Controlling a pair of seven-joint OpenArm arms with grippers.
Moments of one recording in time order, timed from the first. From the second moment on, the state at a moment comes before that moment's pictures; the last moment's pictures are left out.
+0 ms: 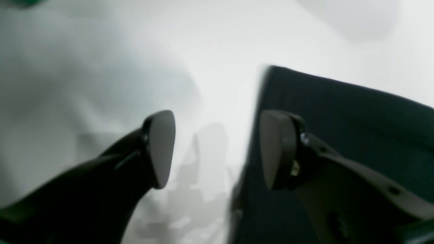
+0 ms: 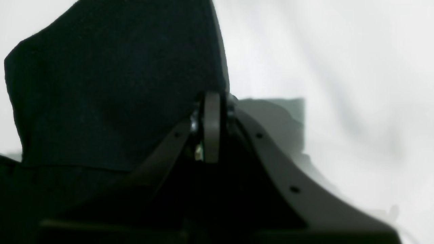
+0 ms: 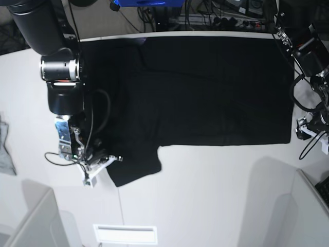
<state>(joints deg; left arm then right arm) -16.3 -28.3 -34.5 59.9 -16.8 -25.0 52.7 35.1 6.3 -0.8 35.1 15.6 9.8 -37.5</state>
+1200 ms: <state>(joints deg) -26.2 -29.5 -22.8 37.2 -16.6 -24.1 39.9 35.1 6.3 -0.8 35.1 15.6 9.8 -37.5</state>
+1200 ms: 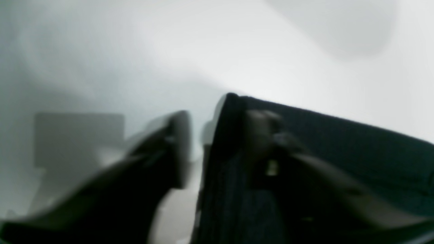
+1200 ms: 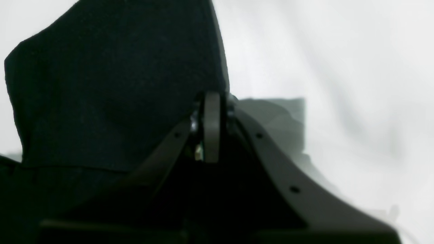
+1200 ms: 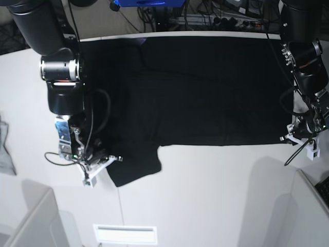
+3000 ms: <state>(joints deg) 0.2 -22.3 -37.3 85.6 -17.4 -30.2 53.2 14.3 9.0 6.0 78.4 15.7 9.5 -52.9</state>
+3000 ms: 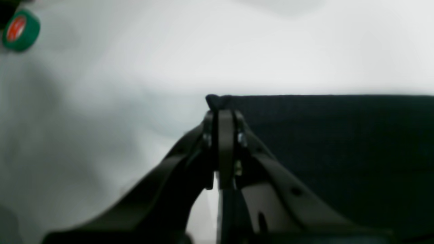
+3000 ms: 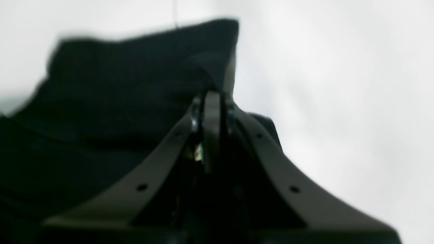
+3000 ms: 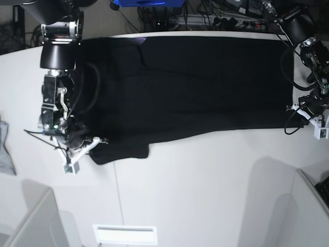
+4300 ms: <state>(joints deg) 12.7 -19.8 -42.2 102.6 -18.0 -33.0 56.7 -6.5 5.4 21.0 113.4 16.1 9.5 -75.7</state>
